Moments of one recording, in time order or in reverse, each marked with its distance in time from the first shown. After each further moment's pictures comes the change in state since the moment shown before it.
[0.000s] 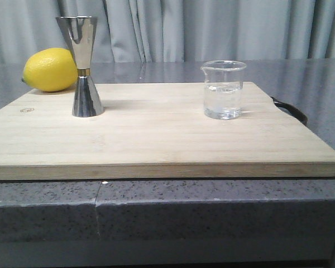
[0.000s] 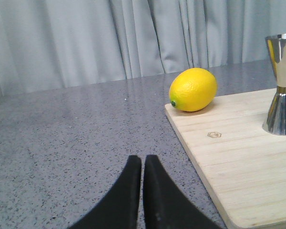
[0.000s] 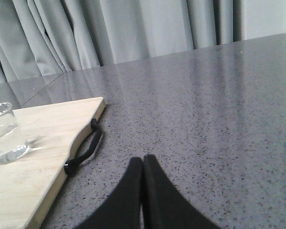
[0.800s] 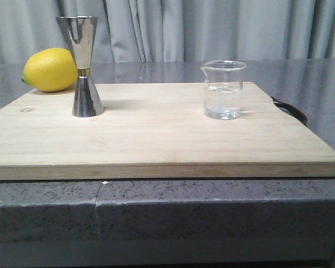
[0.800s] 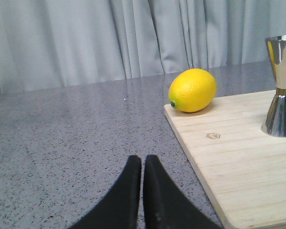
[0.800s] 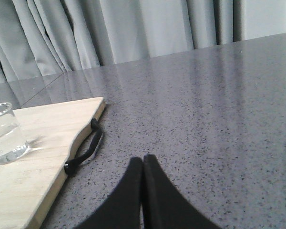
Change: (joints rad) left arm 0.000 0.000 0.000 -0.018 0.000 -0.002; right arm 0.000 0.000 0.000 0.000 0.000 0.000
